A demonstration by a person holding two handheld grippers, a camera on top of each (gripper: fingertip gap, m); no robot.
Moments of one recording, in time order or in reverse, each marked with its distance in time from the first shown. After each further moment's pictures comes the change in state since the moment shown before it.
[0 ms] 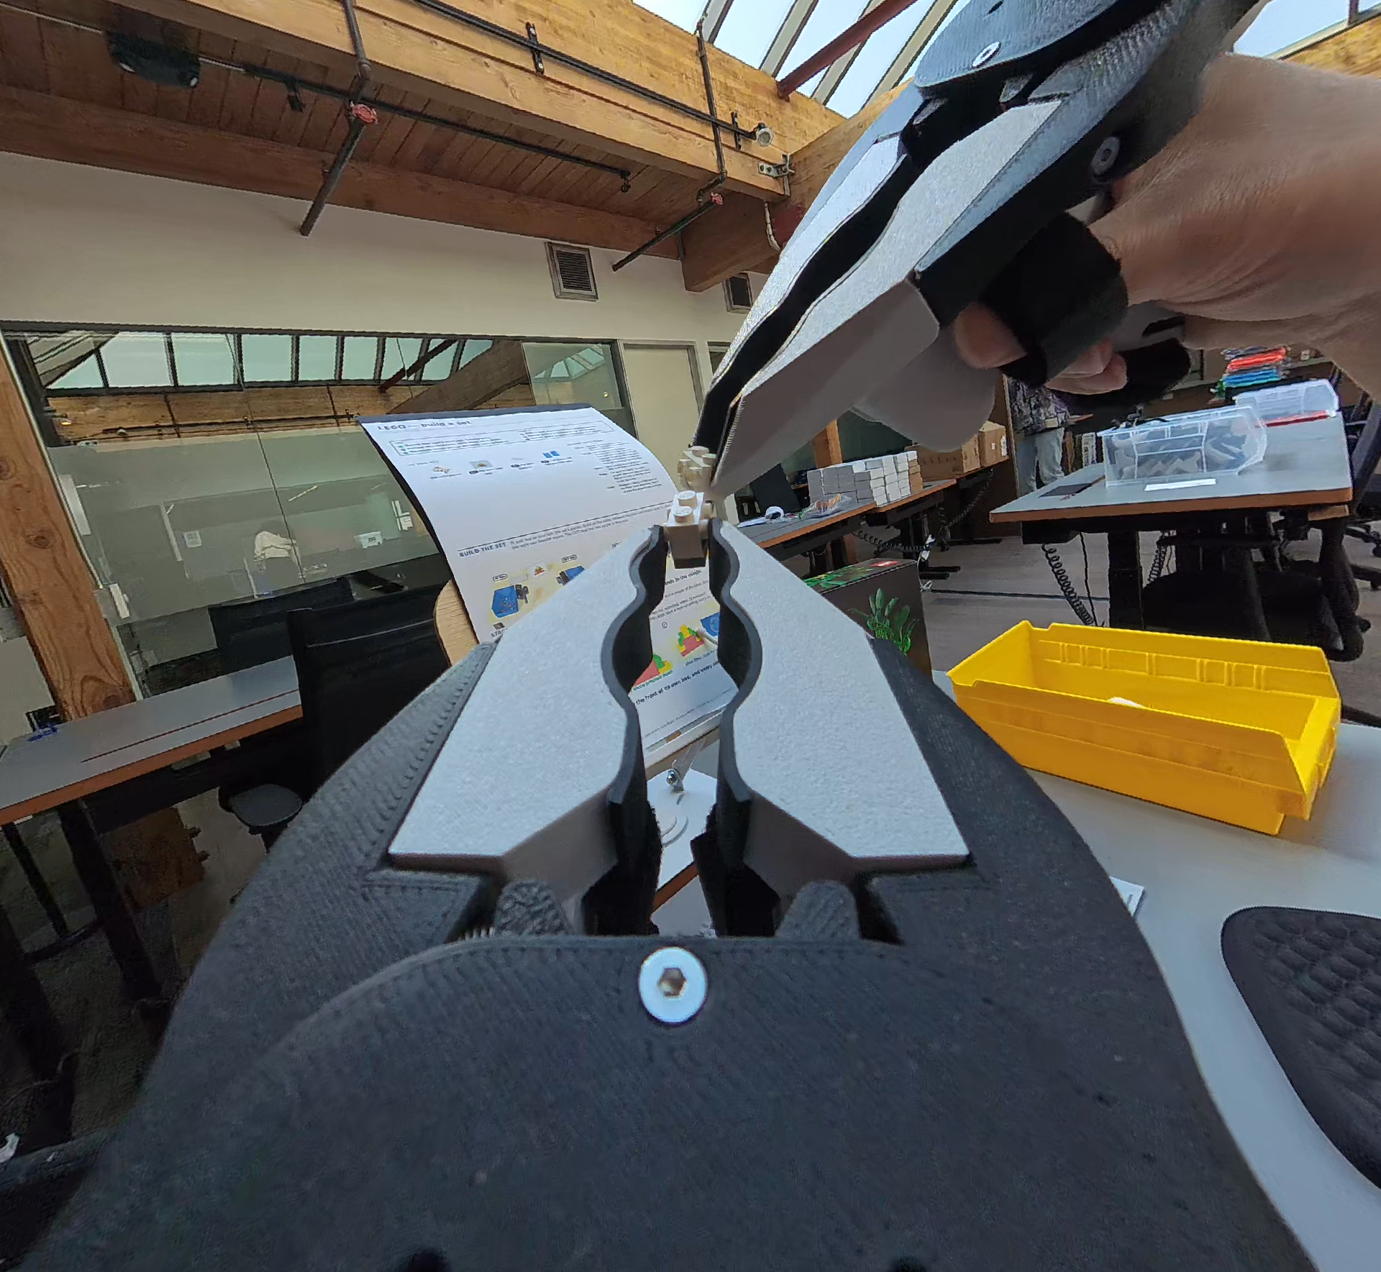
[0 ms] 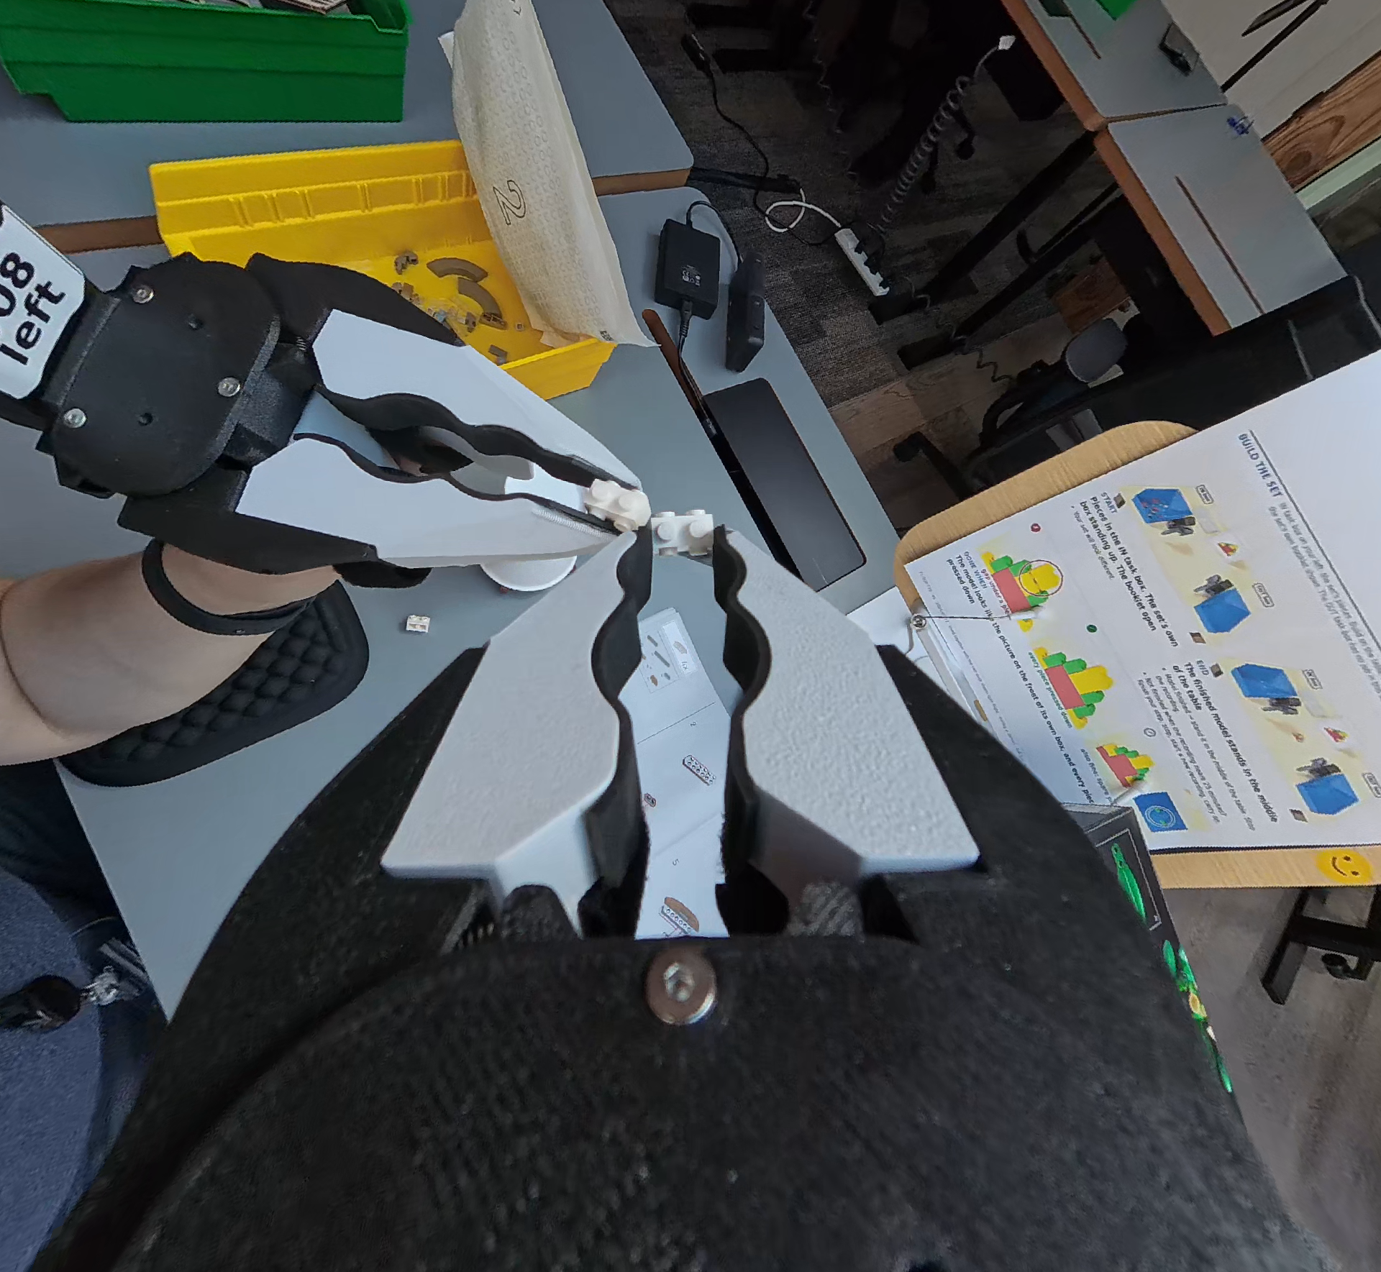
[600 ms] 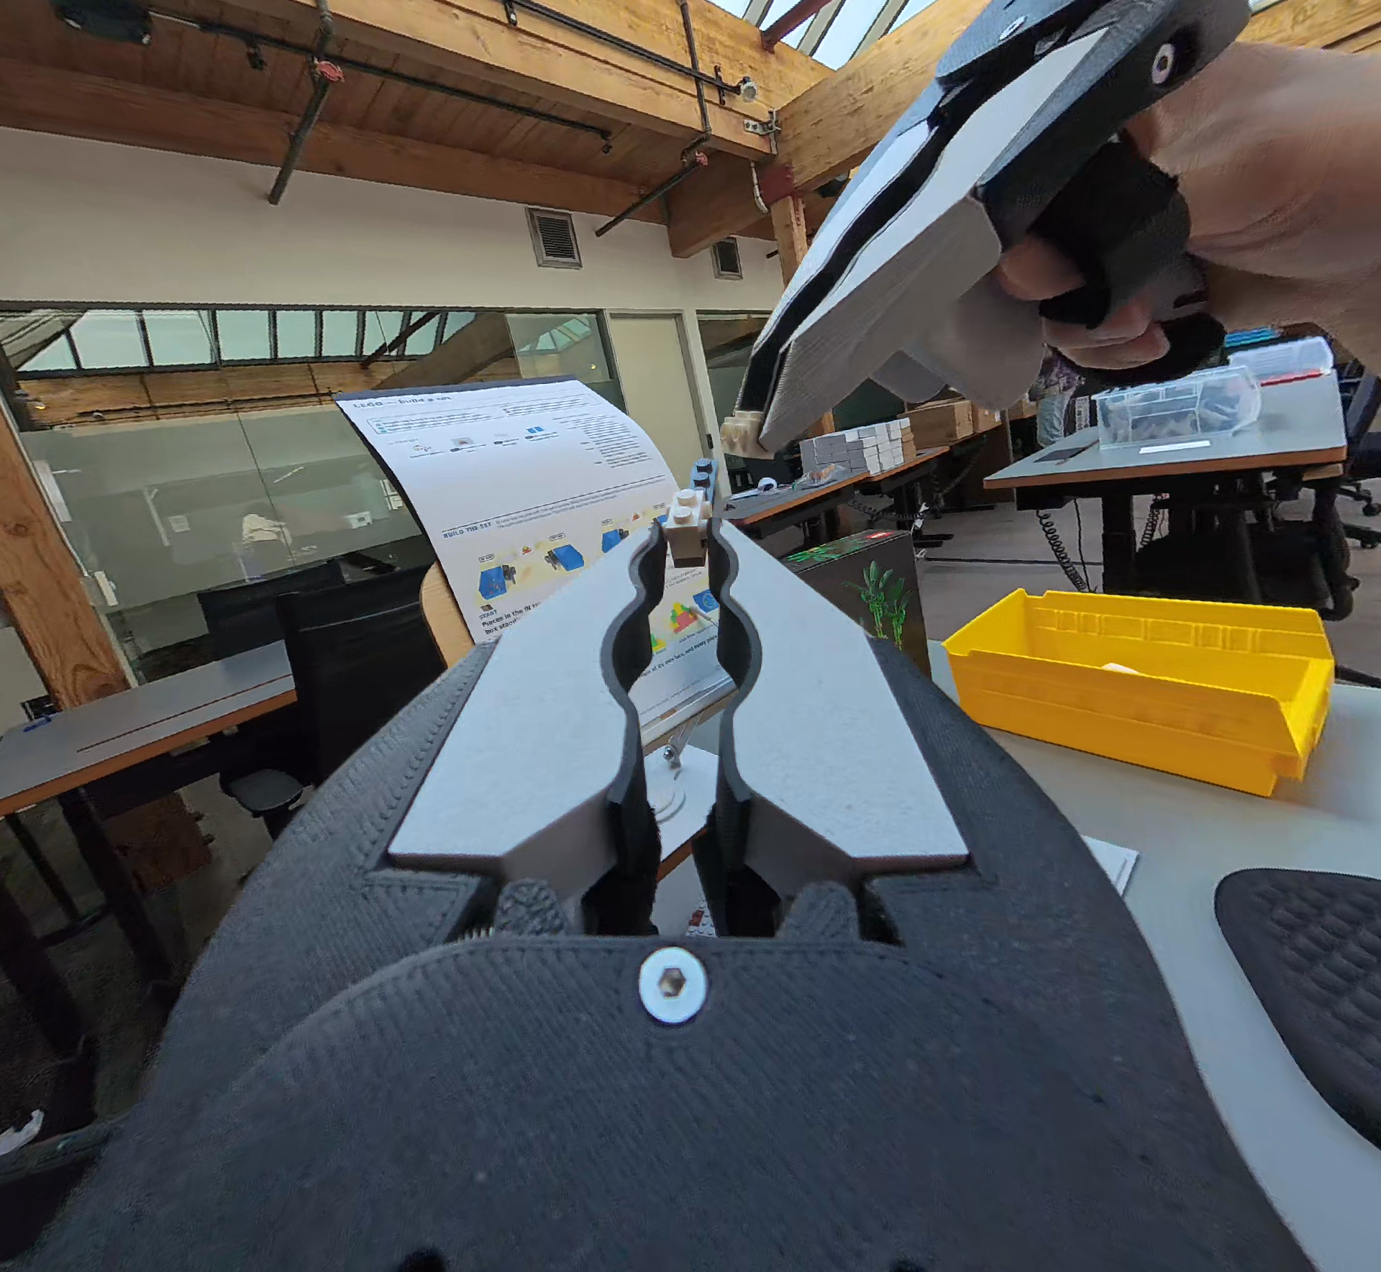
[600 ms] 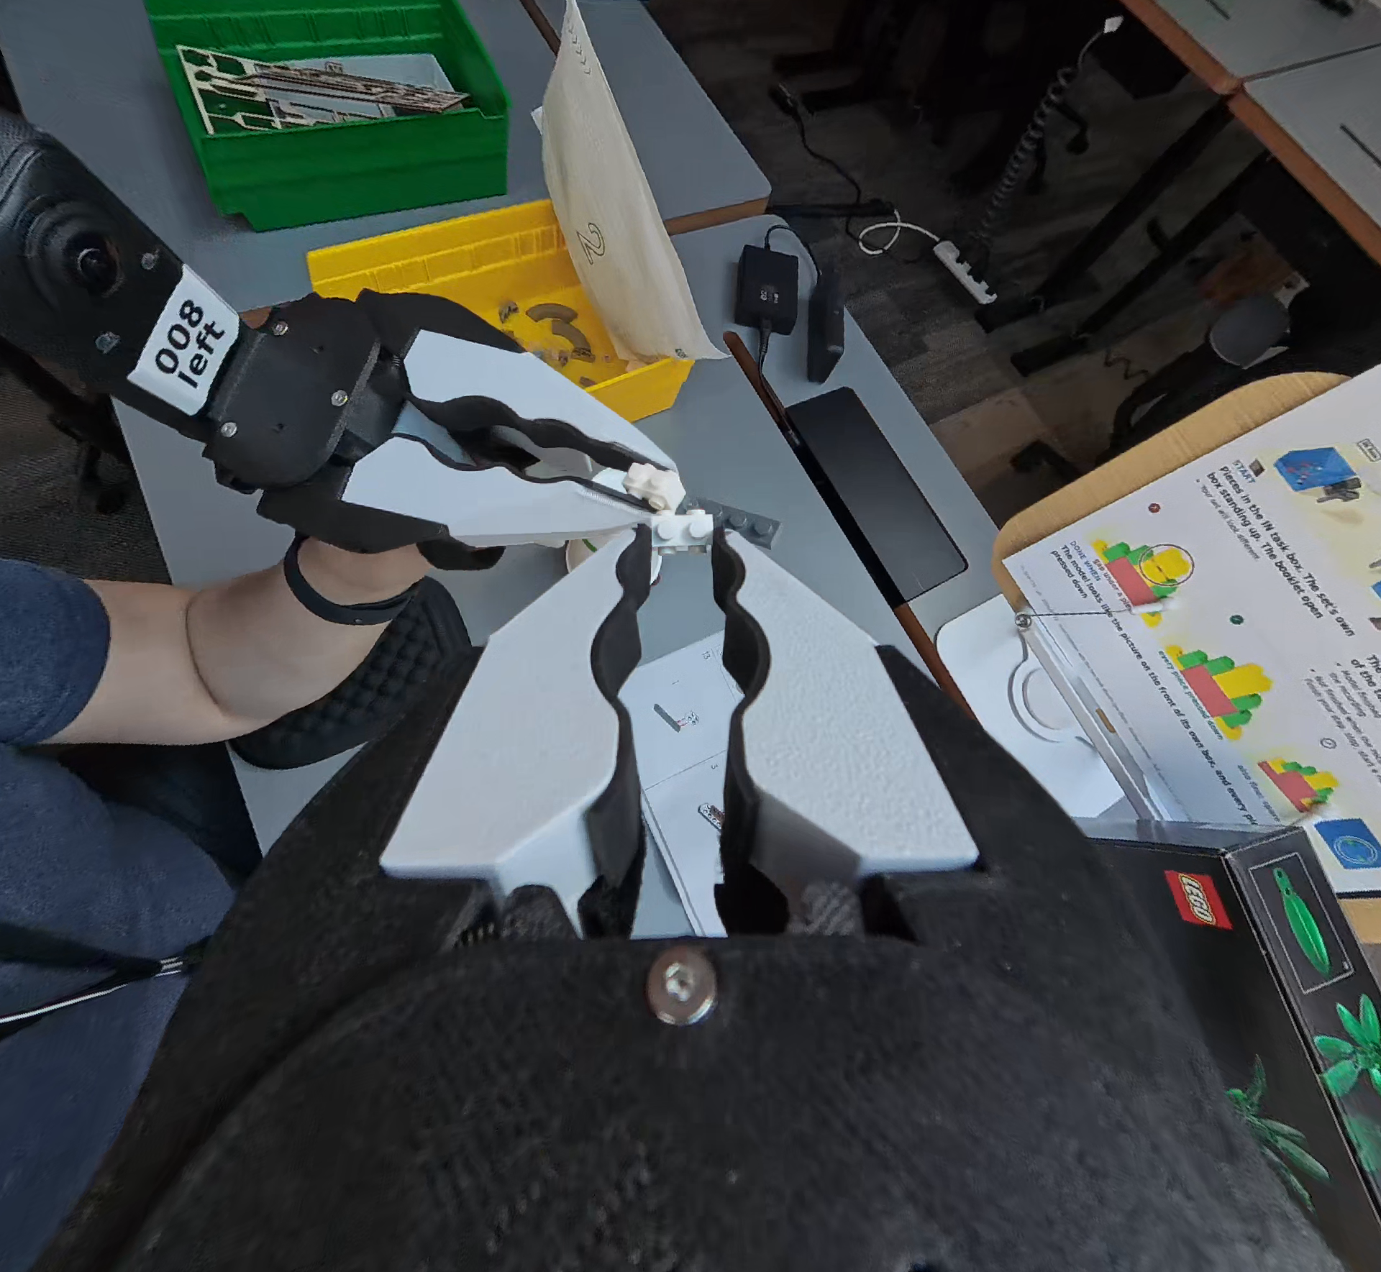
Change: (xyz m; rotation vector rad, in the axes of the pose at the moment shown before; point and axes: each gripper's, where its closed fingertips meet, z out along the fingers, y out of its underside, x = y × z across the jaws) left arm 0.005 0.010 0.006 -0.043 0.027 0.008; right arm -0.001 0.011 -0.014 0.062 -0.146 0.130
